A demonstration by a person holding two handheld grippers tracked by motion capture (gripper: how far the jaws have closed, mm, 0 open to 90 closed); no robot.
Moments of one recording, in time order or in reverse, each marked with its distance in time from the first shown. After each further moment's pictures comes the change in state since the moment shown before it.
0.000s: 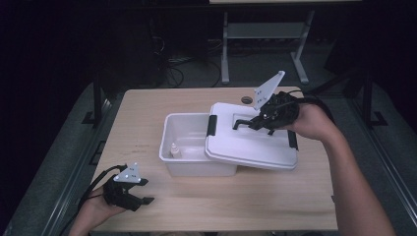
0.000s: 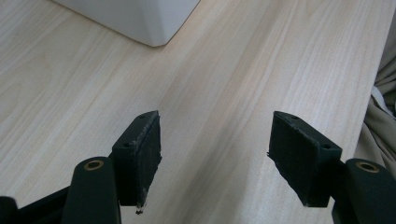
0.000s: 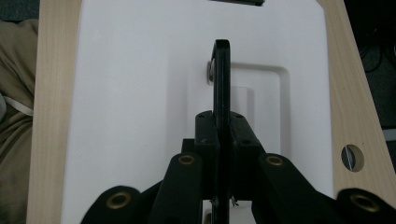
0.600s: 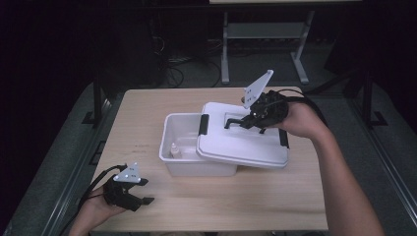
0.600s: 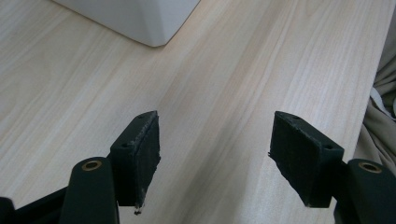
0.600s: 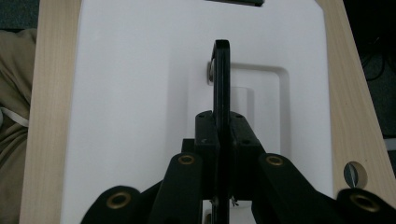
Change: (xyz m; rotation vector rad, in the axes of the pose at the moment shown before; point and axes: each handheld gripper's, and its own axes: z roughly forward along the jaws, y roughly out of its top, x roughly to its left) left arm 0.001 -0.001 0.001 -0.001 -0.005 -0.004; right arm -0.004 0.017 0.013 -0.015 0.009 -0.014
